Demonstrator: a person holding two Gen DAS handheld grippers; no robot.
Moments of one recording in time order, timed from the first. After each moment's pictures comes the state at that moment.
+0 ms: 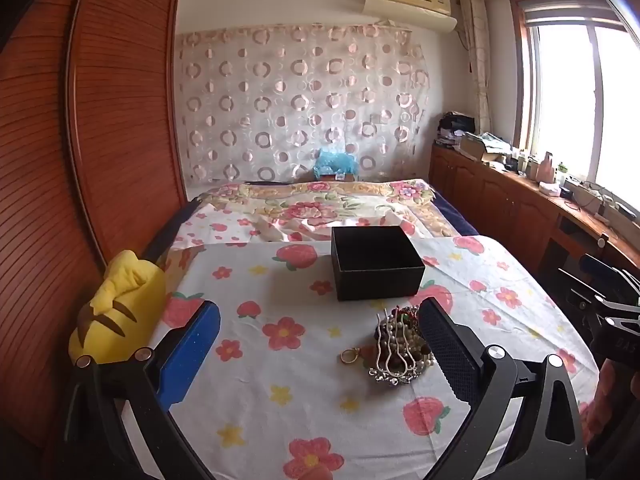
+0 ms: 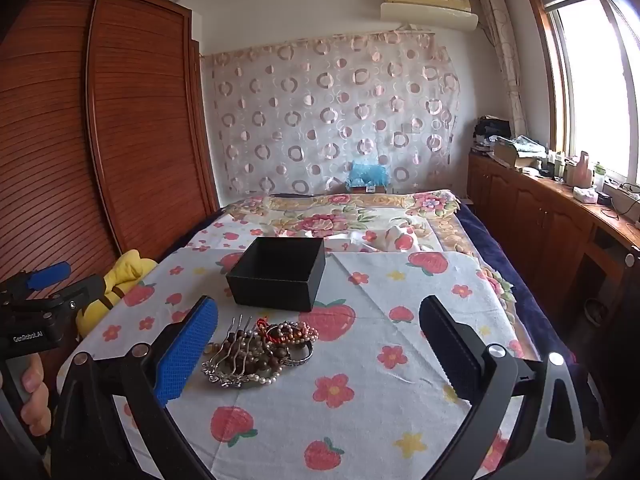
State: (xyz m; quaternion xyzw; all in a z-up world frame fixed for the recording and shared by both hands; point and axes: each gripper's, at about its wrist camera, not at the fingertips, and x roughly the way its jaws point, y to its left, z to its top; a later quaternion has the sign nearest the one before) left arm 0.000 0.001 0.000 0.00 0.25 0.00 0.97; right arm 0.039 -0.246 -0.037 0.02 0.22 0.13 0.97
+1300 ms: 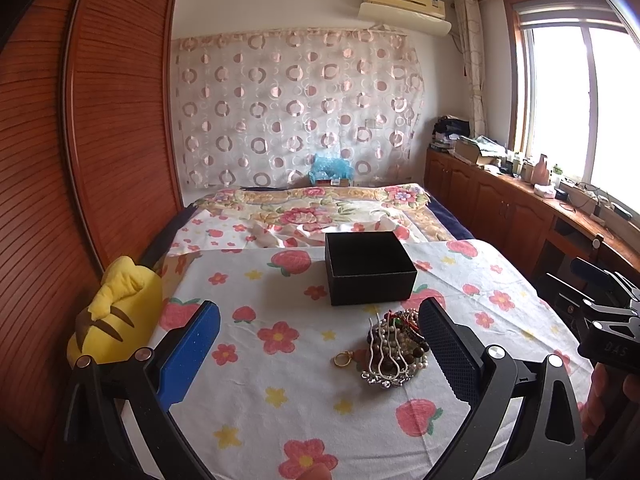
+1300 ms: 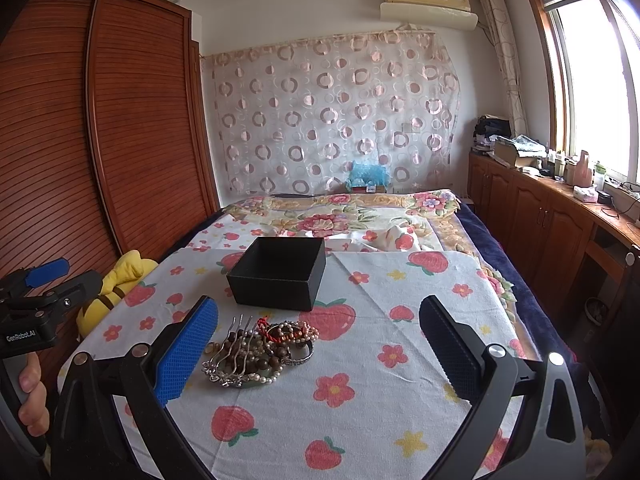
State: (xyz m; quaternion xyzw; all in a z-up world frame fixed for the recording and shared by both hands) left arm -0.003 -0.009 0.007 0.00 0.24 0.00 0.97; right arm 0.038 -0.247 -0.037 0.02 0.22 0.13 0.97
